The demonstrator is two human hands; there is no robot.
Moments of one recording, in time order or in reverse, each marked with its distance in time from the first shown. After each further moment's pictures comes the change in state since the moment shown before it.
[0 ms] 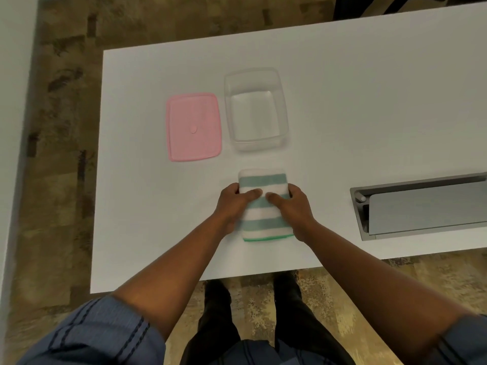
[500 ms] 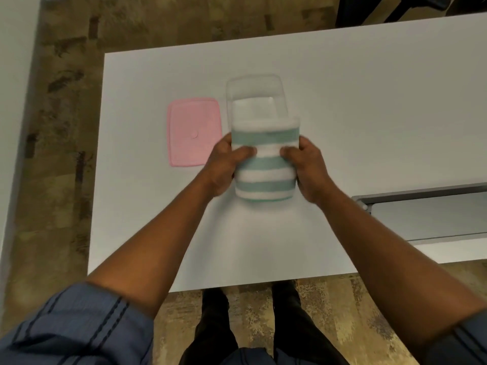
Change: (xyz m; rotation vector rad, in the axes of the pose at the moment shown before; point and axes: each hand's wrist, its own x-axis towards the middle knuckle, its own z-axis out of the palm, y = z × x) left_hand 0.016 0.100 -0.010 -0.174 -0.215 0.366; right_hand 0.031 -0.102 -0.014 0.250 -0.152 -0.285
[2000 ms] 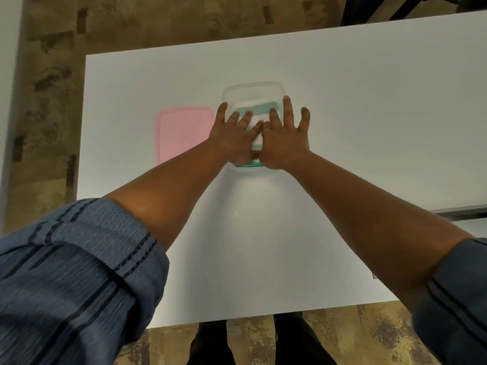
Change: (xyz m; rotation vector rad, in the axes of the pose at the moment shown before) left_hand 0.148 0.020 -0.006 2.227 -0.246 0.177; right_hand 0.129 -0.013 0.036 -1.932 -0.121 -0.146
